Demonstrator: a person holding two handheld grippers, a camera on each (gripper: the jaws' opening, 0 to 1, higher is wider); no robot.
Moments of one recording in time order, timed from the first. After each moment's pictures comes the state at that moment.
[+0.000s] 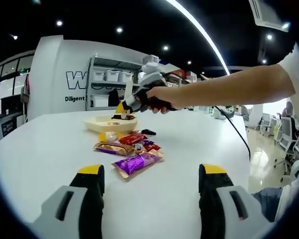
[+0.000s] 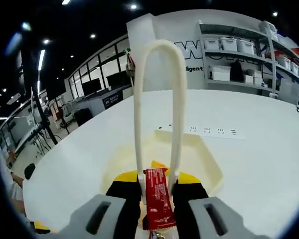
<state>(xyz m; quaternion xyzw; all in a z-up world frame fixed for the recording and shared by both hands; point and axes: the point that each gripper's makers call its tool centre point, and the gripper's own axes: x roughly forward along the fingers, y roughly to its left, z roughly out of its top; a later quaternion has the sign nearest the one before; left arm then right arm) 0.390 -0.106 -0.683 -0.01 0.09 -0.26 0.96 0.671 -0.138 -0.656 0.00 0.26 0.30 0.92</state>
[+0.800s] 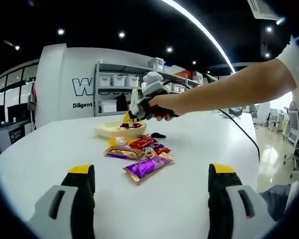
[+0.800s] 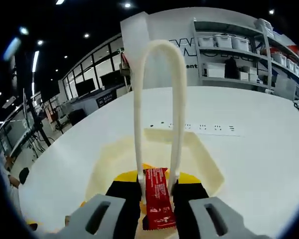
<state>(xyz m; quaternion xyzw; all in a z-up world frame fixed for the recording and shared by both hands) 0.392 -0.095 -0.676 0.01 0.06 -0.22 0.97 0.687 -0.139 -0.669 0.01 0.27 0.28 0.92</state>
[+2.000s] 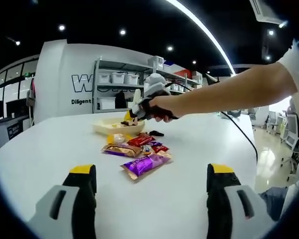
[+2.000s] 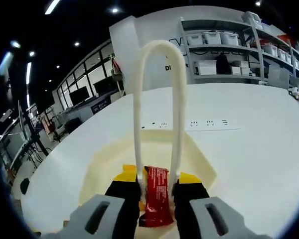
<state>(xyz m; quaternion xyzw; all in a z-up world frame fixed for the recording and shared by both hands) 0.393 -0.097 -0.679 0.00 0.08 -0.23 0.97 0.693 -0.152 -0.676 0.05 0.28 0.26 0.92</state>
